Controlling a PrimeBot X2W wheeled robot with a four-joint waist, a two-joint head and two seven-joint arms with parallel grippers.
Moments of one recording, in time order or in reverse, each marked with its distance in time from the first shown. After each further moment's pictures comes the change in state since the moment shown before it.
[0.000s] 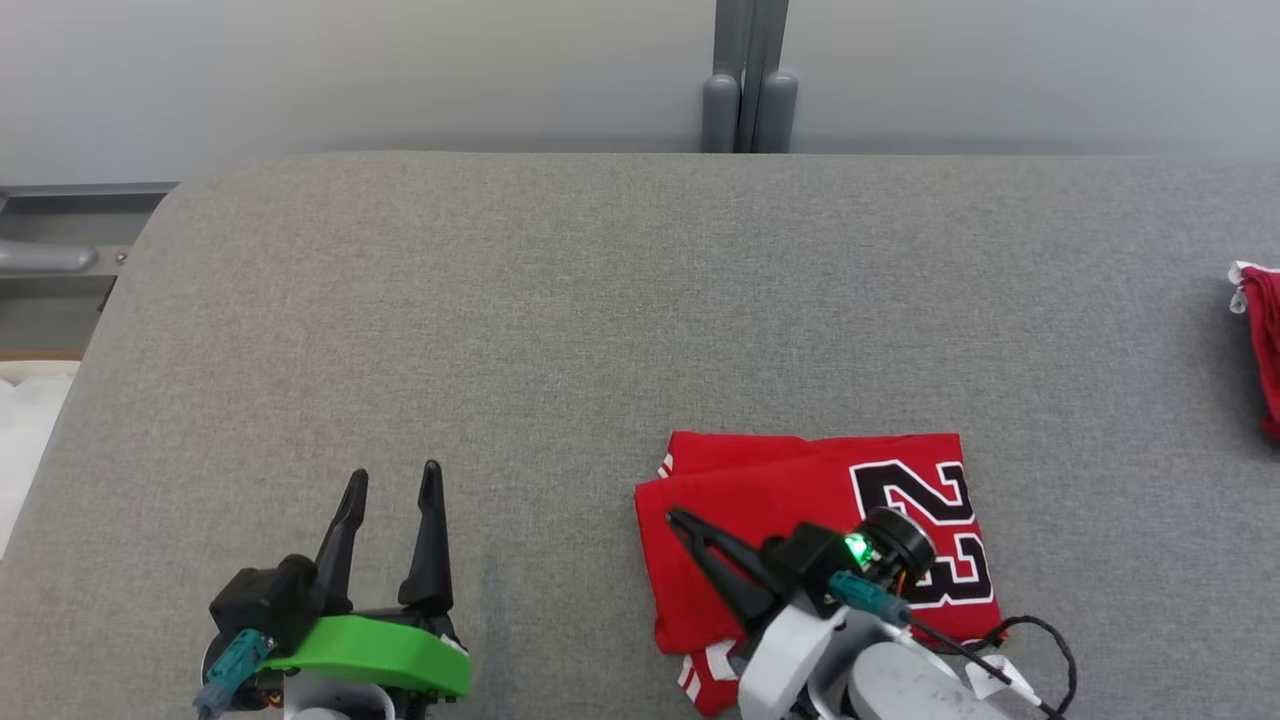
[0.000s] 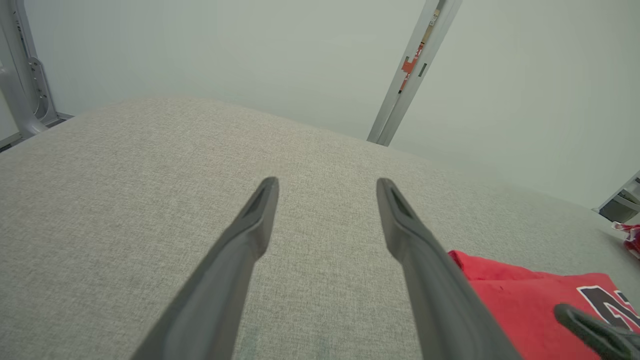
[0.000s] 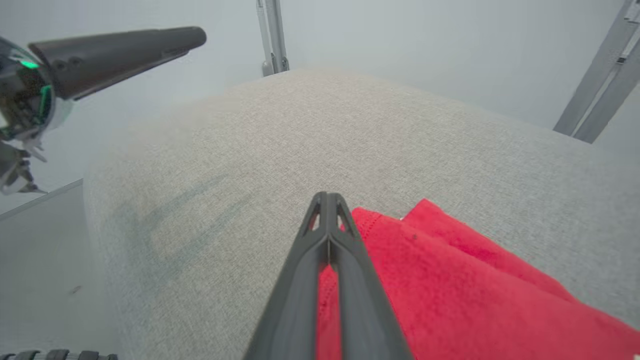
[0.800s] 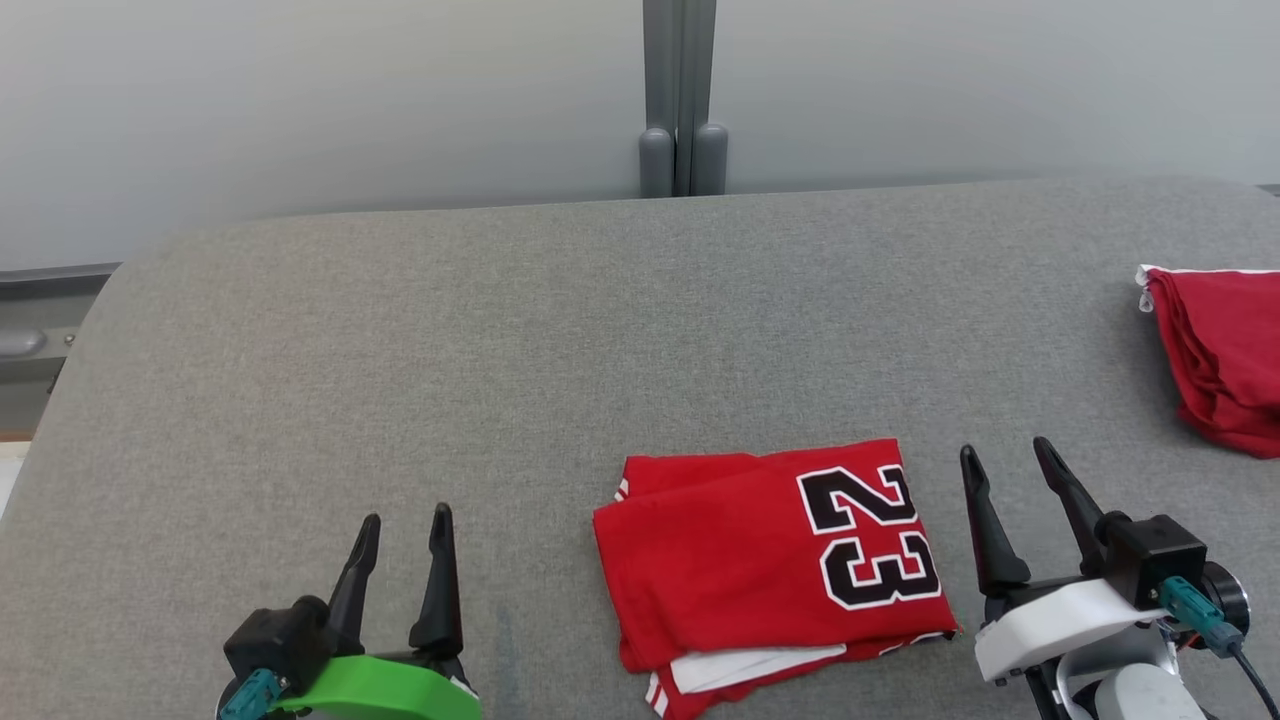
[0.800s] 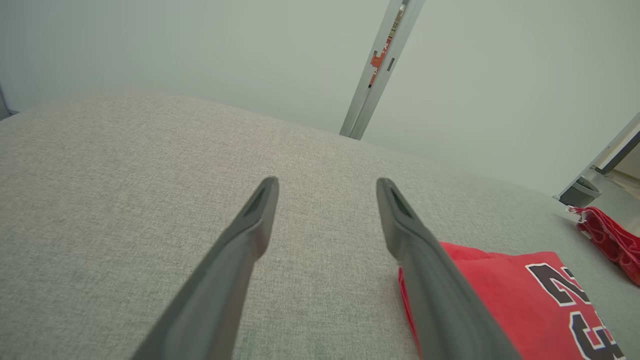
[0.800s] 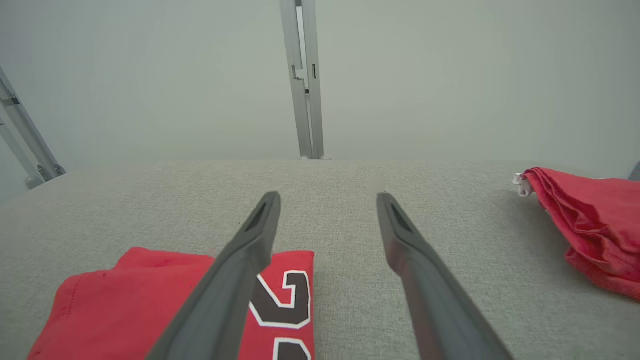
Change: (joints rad) left arm 0.058 -0.006 -0.013 -0.002 -0.015 0.007 0.000; right arm 0.279 -0.001 -0.667 -0.275 -0.059 0.000 0.000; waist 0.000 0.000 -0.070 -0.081
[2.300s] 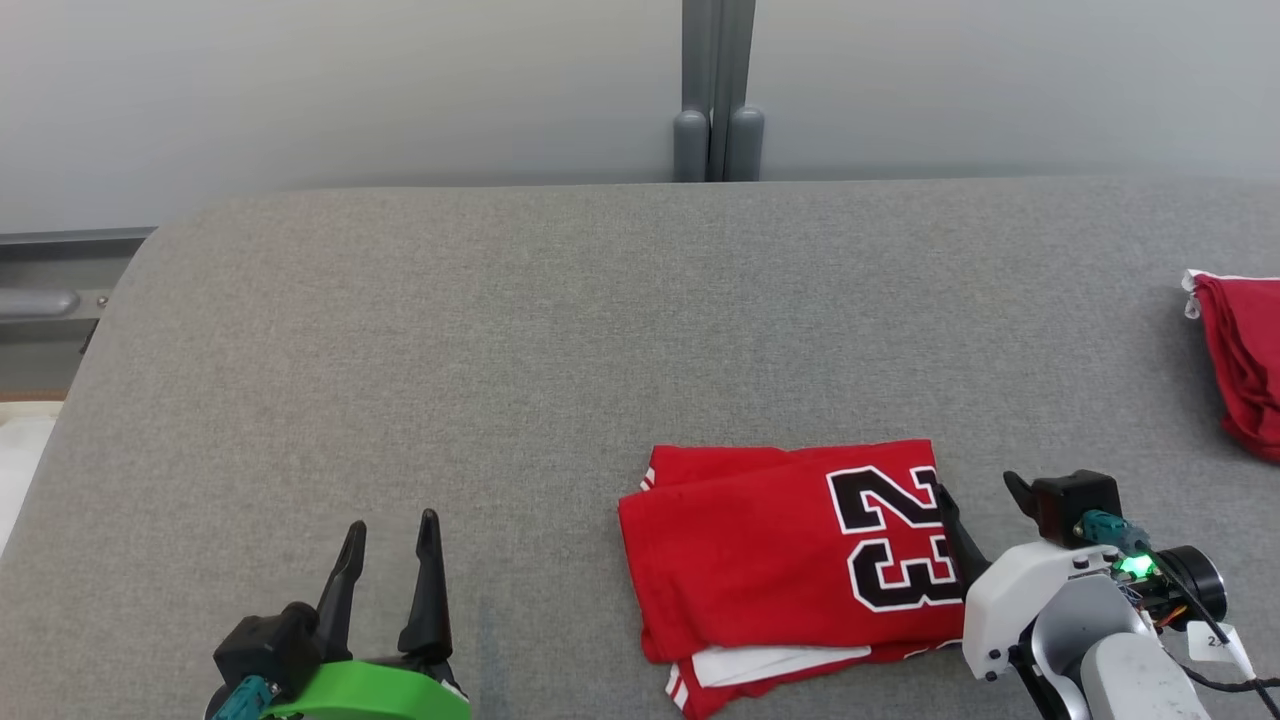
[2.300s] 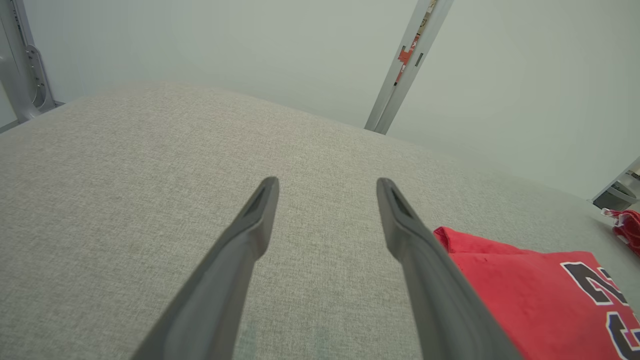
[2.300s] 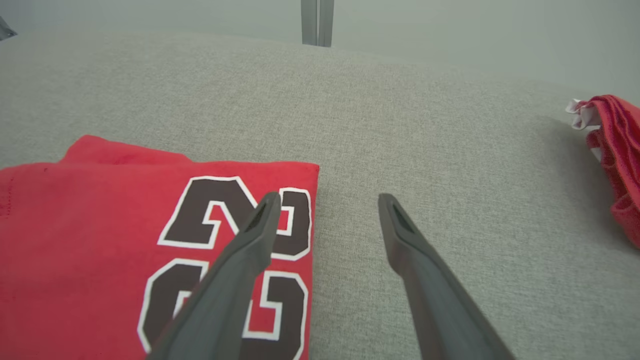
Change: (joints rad) left arm 0.020 -0.001 0.019 -0.010 0.018 0.014 0.000; right arm -0.060 -0.001 -0.008 0.066 -0.117 0.000 0.342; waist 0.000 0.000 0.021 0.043
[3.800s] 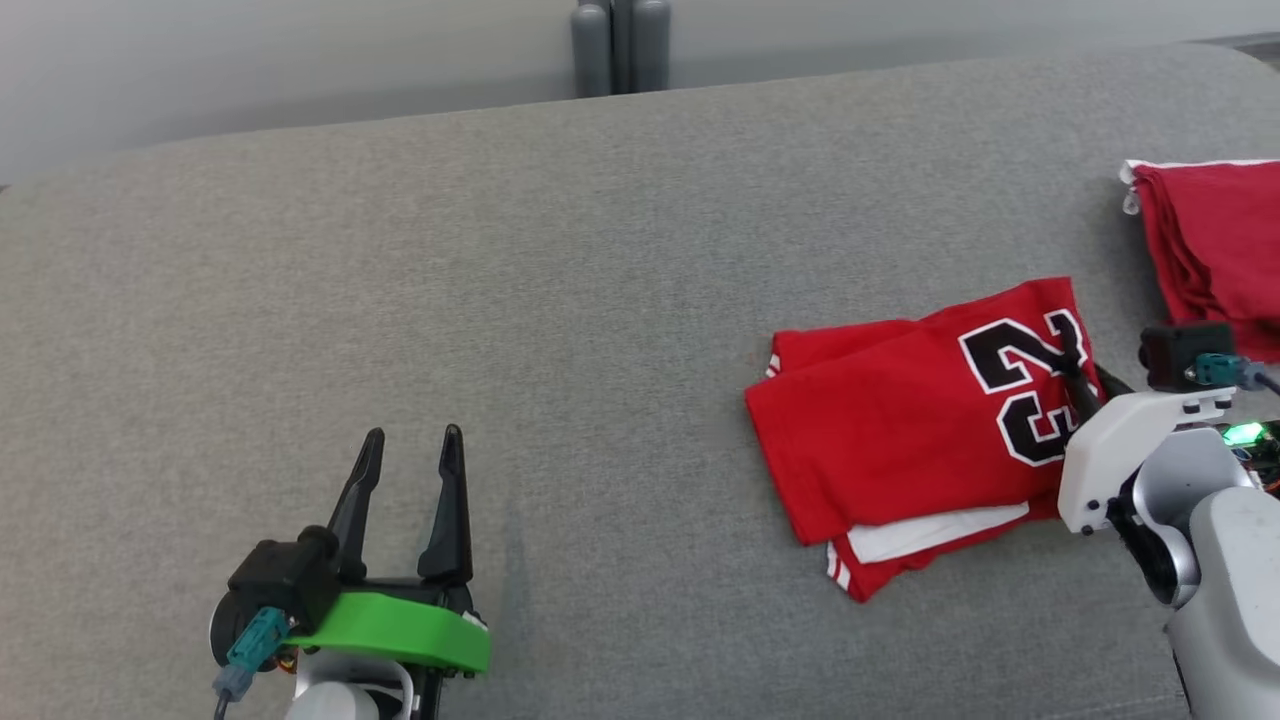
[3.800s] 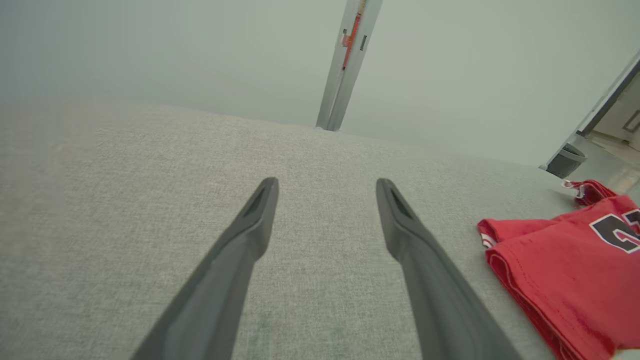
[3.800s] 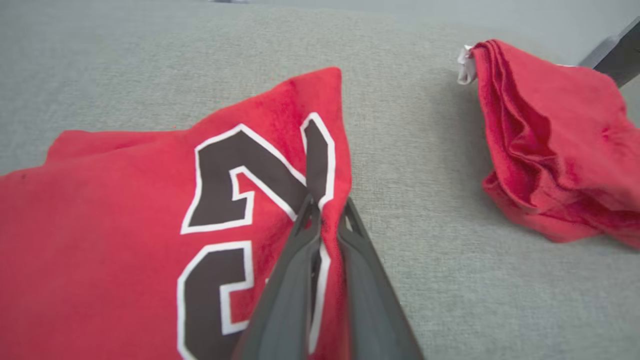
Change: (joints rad) left arm -0.100 0.000 -0.033 -0.054 0.058 -0.003 0.000; right arm -0.234 -0.173 -0.014 0.095 0.151 0.001 0.167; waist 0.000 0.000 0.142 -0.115
